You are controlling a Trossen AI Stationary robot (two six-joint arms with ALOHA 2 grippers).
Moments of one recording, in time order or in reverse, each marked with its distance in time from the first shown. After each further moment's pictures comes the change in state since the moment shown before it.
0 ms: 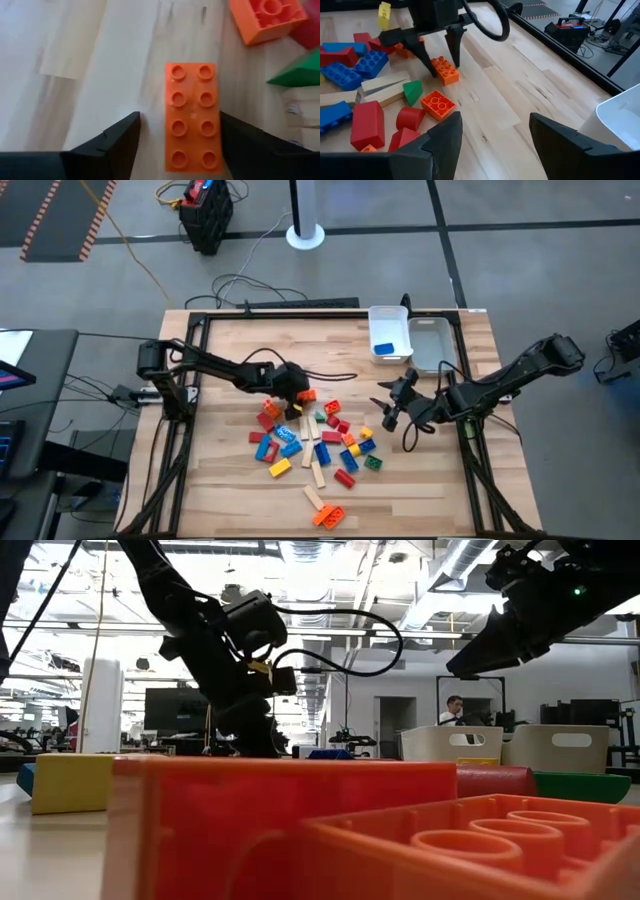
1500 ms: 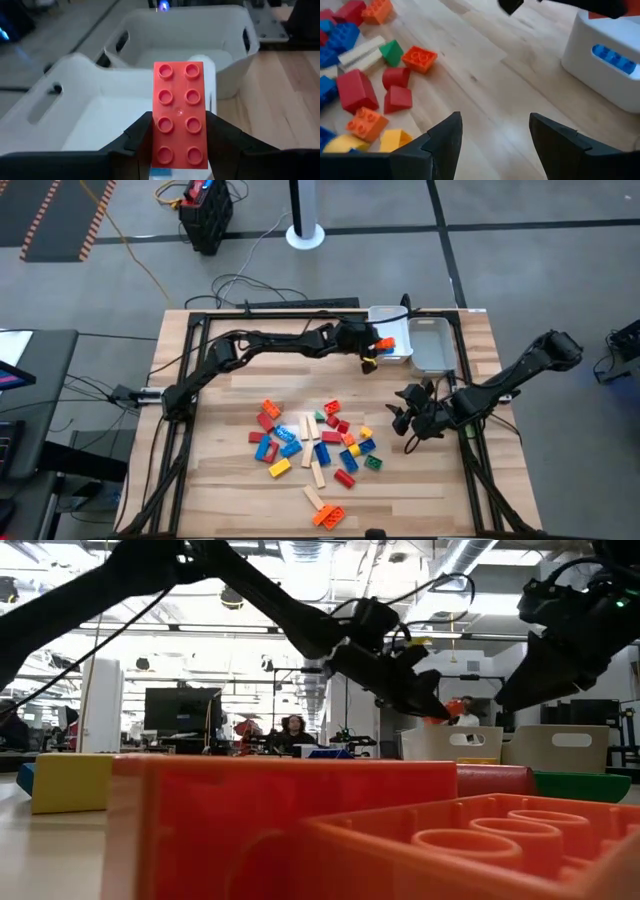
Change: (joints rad) left arm 0.157 0.643 1.058 0.115 0.119 0.152; right arm 0.130 -0.038 0.000 -0.420 0.006 0.579
